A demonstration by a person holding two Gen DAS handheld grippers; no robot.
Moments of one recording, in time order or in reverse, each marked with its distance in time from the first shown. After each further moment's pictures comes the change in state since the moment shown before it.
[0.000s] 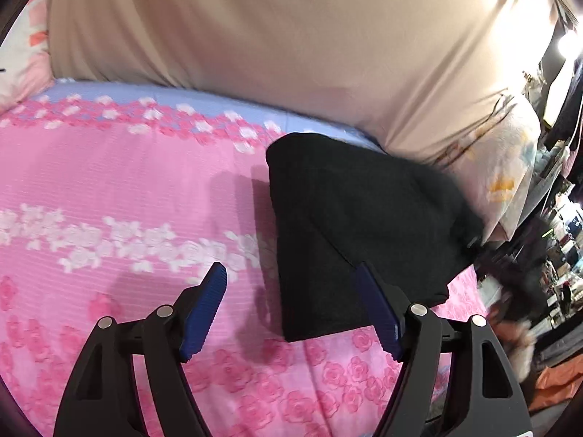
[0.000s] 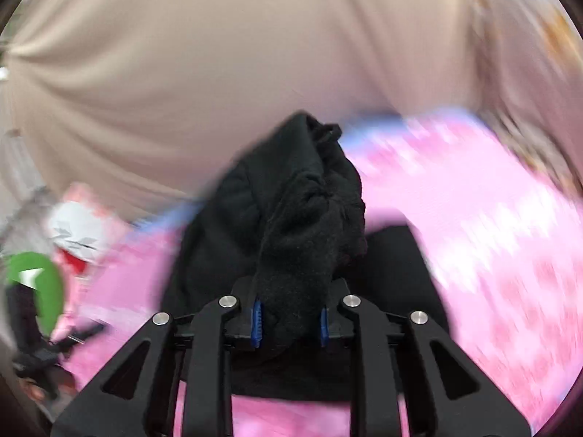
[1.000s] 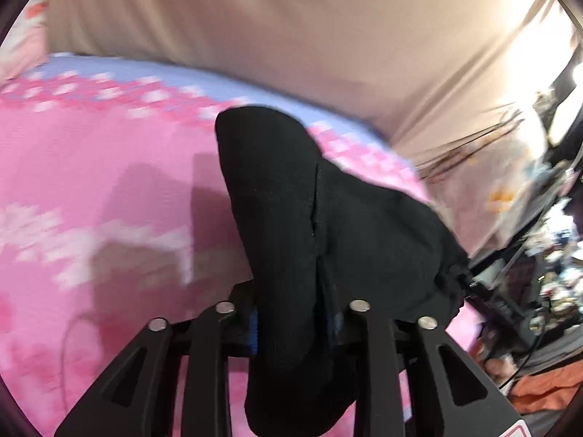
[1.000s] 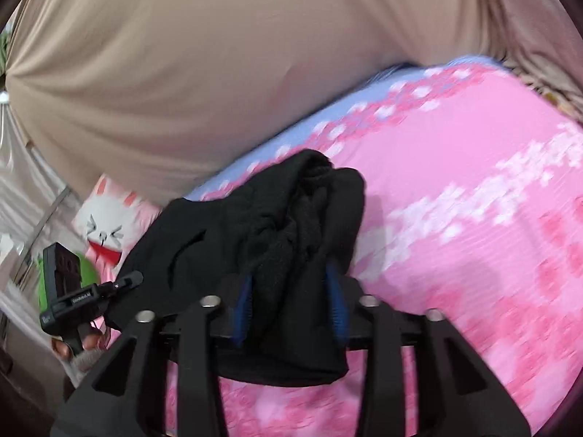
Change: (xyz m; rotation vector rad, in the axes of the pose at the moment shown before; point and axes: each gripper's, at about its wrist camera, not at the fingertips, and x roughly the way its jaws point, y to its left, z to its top) left arm 0.003 0.056 0.022 -0.058 0.079 0.010; right arm -0.003 0.035 -0.035 -0.030 0.069 0.170
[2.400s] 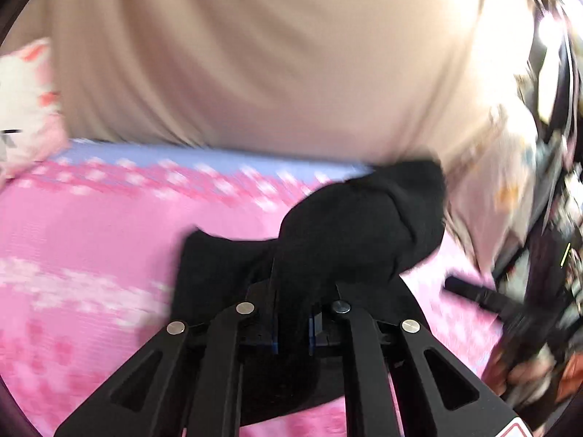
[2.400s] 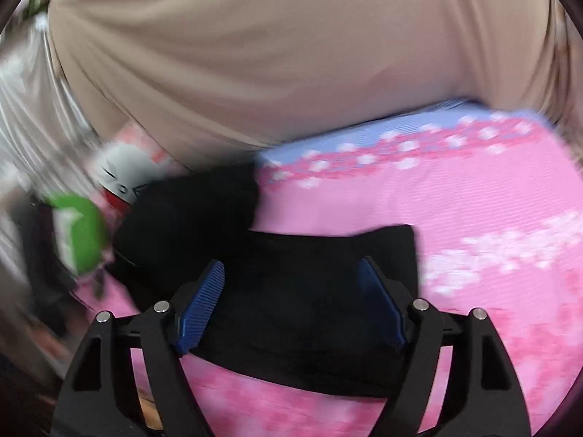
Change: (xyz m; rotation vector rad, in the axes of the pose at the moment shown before) left arm -0.068 -0.022 0.004 0.151 -0.275 0.074; right arm 0.002 0.102 -0.002 -0.293 0.018 0.009
